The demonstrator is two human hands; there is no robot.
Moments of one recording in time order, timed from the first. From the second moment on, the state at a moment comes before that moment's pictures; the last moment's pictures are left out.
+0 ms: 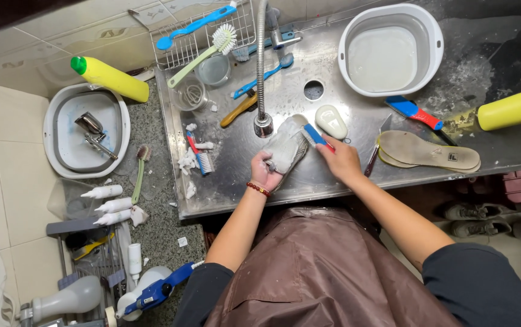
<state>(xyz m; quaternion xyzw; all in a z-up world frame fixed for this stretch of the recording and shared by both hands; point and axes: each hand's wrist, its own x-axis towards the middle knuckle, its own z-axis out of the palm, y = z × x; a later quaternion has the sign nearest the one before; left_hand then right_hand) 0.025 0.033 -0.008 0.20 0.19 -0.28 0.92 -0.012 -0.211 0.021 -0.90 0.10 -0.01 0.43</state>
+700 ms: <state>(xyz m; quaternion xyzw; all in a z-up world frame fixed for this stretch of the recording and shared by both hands) 0.030 0.052 -0.034 0.19 0.26 -0.22 0.92 0.117 -0.127 0.109 -0.65 -0.06 0.07 0.75</state>
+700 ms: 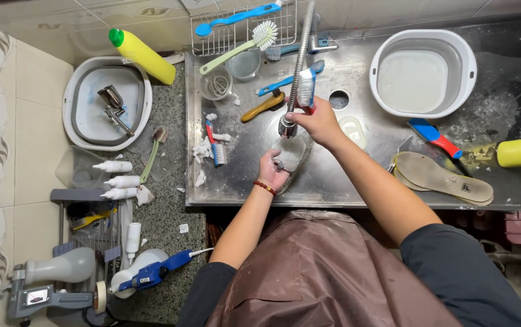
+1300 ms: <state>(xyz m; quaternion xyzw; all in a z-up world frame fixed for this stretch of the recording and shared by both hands) 0.014 0.049 -0.015 0.31 0.17 -0.28 0.89 0.008 -0.218 0.008 -0.87 0.12 0.08 0.48</state>
